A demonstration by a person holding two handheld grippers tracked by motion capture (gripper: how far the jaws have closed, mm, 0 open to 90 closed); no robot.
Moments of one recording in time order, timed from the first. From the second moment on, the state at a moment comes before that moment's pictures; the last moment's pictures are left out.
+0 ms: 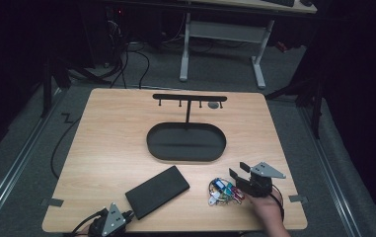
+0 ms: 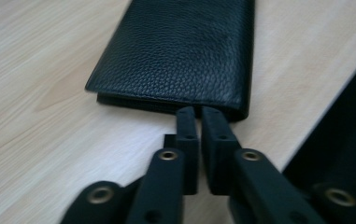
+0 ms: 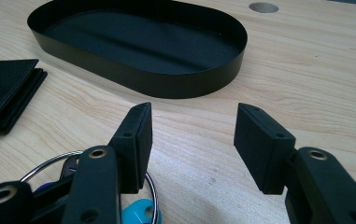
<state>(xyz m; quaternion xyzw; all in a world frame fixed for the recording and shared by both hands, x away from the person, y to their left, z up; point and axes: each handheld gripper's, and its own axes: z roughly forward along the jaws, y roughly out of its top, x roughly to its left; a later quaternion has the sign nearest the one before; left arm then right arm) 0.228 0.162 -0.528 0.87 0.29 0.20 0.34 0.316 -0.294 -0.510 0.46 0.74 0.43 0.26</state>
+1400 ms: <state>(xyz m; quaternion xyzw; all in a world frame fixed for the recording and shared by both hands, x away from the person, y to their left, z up) 0.265 0.092 -0.519 0.88 0.21 0.21 0.36 0.275 -0.337 -0.514 0.50 0.71 0.41 0.28</state>
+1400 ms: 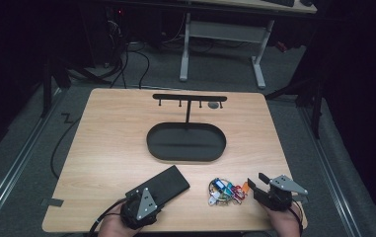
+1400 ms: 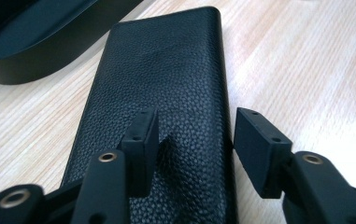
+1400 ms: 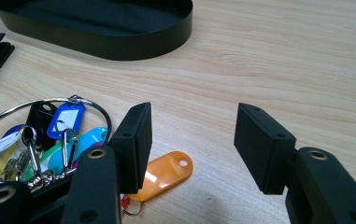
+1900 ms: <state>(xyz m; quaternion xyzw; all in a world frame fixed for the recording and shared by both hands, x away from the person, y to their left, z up) 0.253 0.093 -0.529 0.89 0.18 0.28 0.32 0.290 -0.323 -0.514 0.49 0.72 0.41 0.28</state>
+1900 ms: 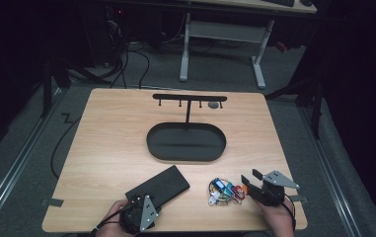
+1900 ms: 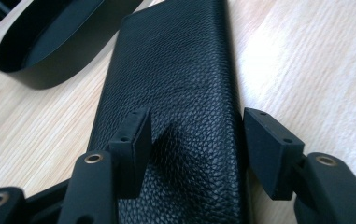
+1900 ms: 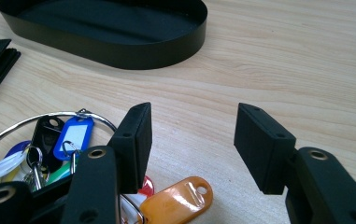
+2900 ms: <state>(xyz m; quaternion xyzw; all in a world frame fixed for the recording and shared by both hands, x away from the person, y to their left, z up) 0.256 0.108 -0.519 0.87 0.20 0.26 0.37 0.290 -0.329 -0.513 0.49 0.71 0.42 0.27</state>
